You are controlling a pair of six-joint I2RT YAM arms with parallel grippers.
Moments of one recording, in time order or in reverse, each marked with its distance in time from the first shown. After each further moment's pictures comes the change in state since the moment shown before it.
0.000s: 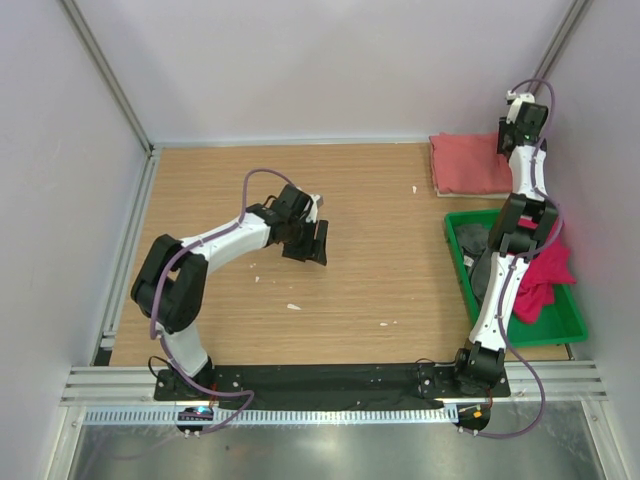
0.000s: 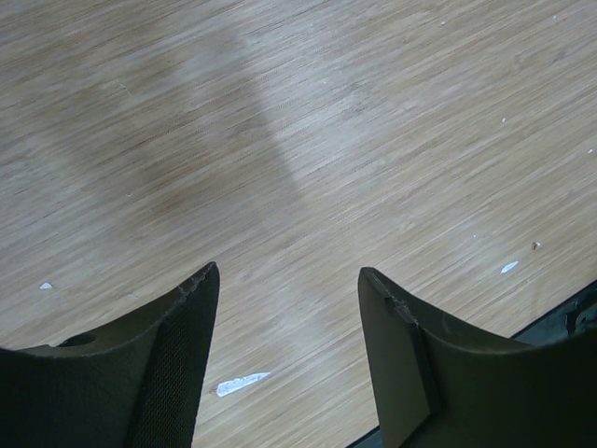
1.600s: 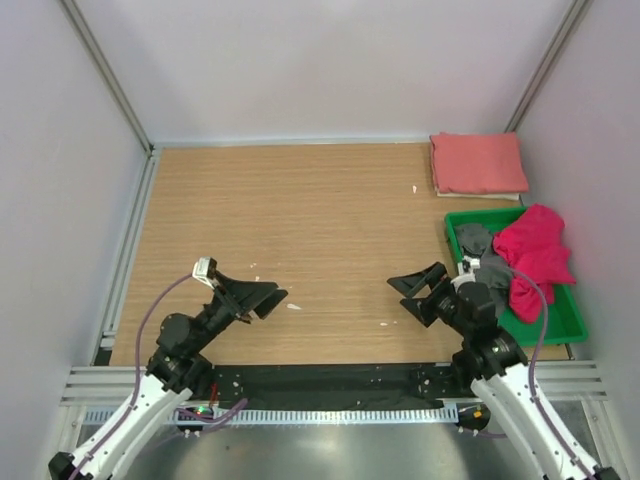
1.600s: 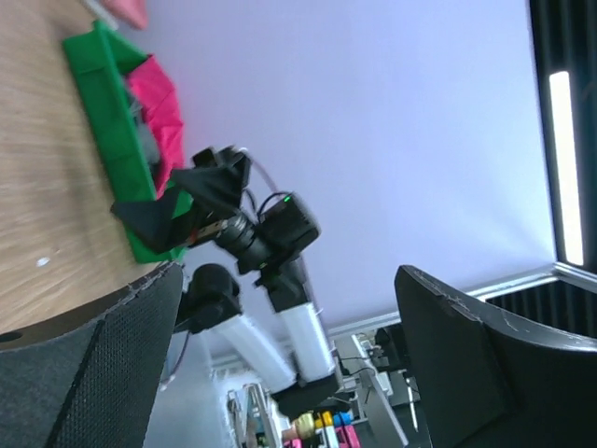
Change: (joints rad) left arm 0.000 -1.667 -1.189 0.782 0.026 -1.139; right arm 0.668 -2.244 -2.237 0.101 -0.249 1.468
